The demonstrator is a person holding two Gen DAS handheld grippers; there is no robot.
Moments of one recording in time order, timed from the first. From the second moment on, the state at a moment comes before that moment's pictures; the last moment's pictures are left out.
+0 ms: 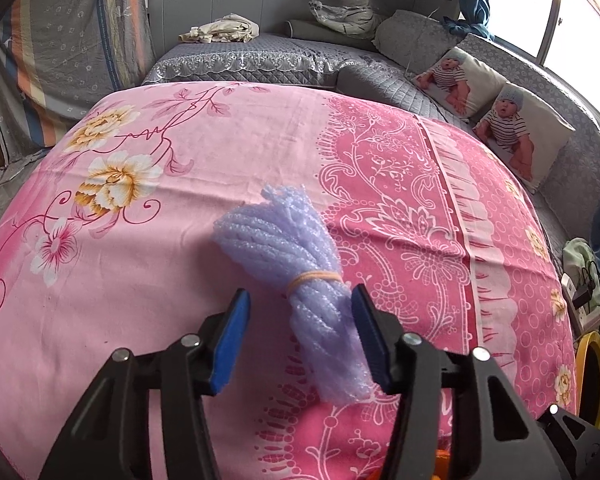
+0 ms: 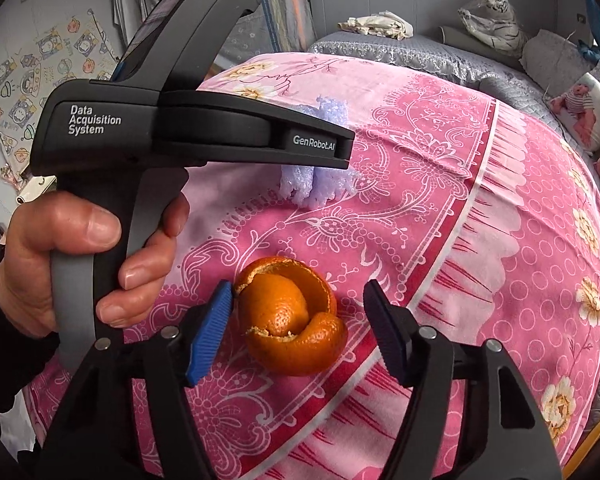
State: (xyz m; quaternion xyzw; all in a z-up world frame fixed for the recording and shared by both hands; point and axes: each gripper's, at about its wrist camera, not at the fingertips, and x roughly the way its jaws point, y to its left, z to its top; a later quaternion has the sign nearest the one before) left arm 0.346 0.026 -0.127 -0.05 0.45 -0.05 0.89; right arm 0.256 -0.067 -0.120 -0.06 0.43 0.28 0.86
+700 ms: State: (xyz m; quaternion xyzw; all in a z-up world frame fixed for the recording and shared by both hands) left arm 0.323 0.051 -0.094 -0.09 0.42 -0.04 0.90; right arm 0.235 -0.070 -0.102 -0.07 0.41 0.28 0.86
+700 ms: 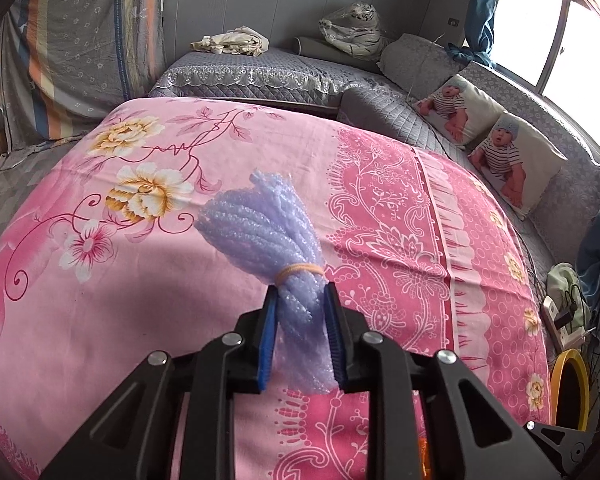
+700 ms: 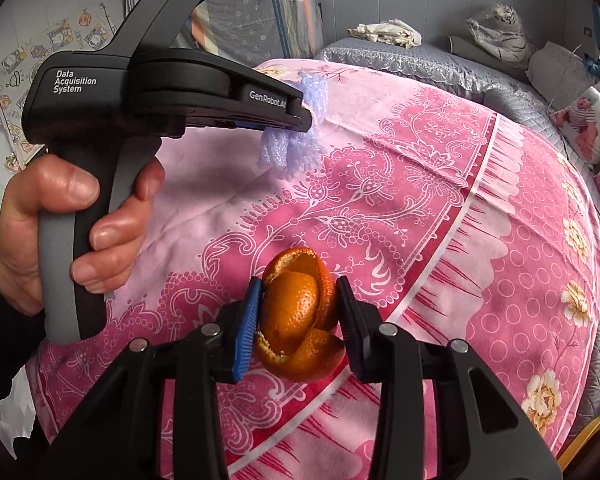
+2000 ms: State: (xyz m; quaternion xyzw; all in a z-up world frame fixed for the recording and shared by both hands) left arm 0.171 -0.172 -0.003 0.03 0.34 -0.24 0.91; right arm 0.142 -0.350 -0.025 0.07 0.34 0.06 0.94
